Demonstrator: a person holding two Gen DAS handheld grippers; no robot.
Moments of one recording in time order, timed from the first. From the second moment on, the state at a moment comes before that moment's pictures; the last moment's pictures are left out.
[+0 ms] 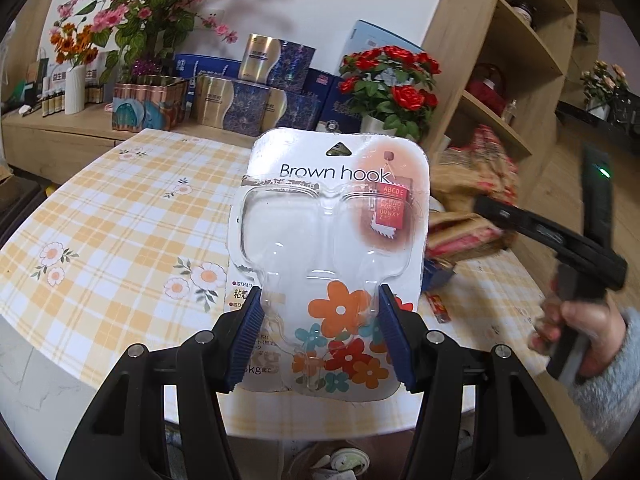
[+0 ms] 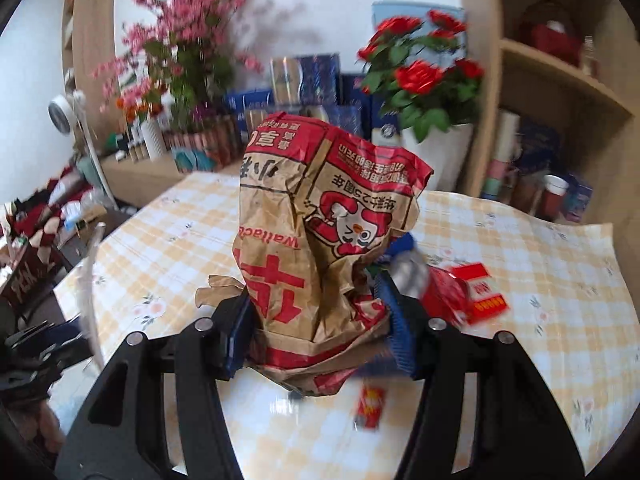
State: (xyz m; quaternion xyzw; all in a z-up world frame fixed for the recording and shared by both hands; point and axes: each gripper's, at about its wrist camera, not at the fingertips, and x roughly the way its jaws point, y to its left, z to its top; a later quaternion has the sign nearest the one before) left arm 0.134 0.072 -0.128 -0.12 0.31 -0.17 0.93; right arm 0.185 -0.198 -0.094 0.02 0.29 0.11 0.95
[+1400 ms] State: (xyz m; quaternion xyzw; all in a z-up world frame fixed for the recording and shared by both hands) left arm 0.053 0.028 -0.127 -0.06 0.34 -0.24 0.91; right arm 0.029 -0.172 -0.255 -0.02 0.50 0.17 0.85
